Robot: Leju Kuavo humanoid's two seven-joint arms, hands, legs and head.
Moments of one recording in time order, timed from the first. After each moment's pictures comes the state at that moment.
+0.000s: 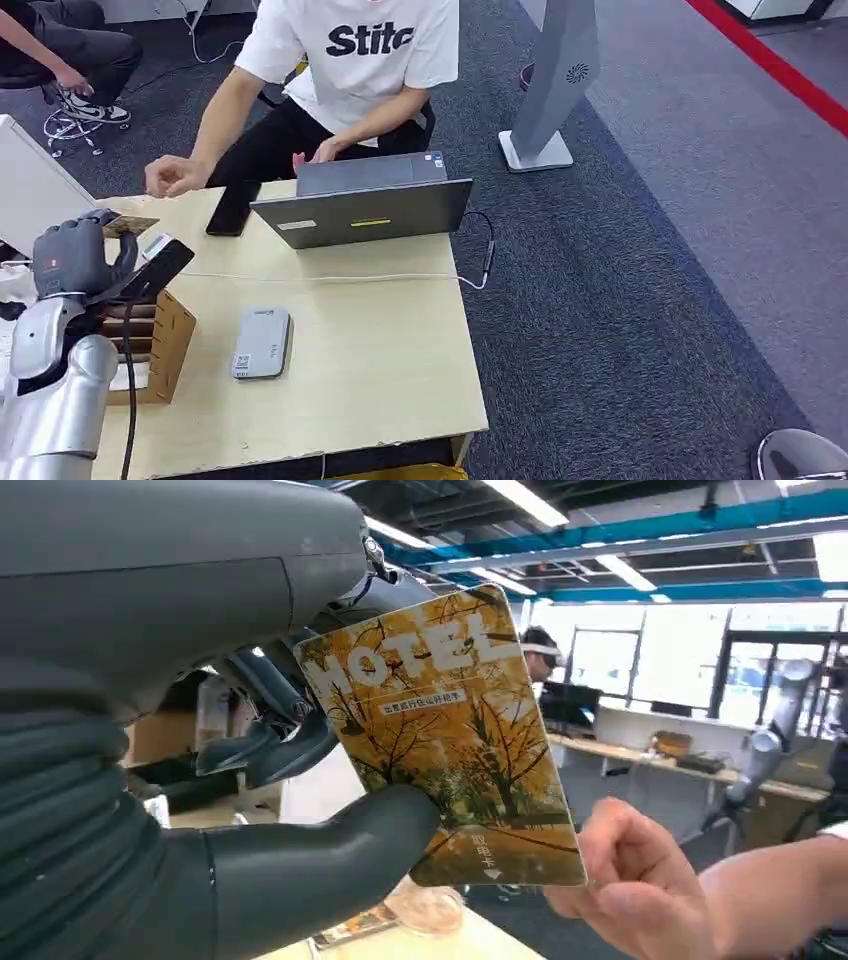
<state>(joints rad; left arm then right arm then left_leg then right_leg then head) -0.53 0.11 -0.02 -1.09 -1.20 0.27 -0.13 -0.07 0.10 0.51 -0.16 -0.05 -0.43 0.21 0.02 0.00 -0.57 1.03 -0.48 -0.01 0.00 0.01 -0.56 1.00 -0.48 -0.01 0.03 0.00</state>
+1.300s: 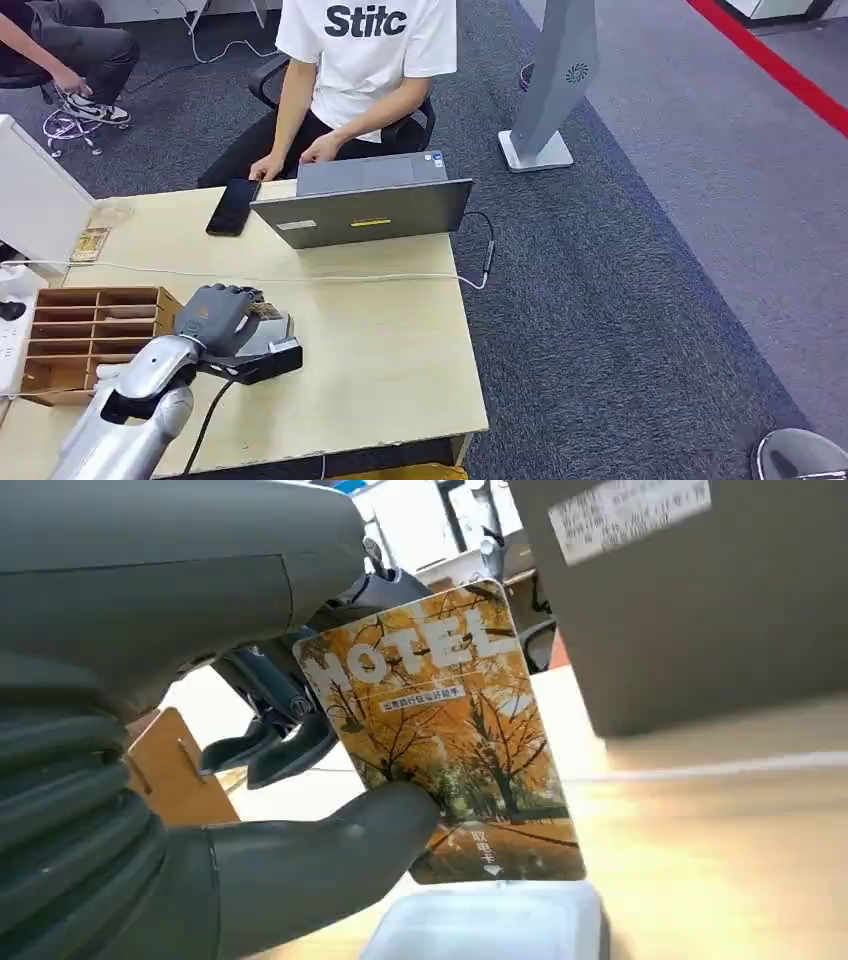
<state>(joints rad) -0.43 0.20 -0.53 -1.14 -1.20 -0.03 -0.05 -0.07 0.10 0.51 -0.16 -0.10 -0.45 0.20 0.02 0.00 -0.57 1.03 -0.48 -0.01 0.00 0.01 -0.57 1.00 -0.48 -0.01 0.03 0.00</state>
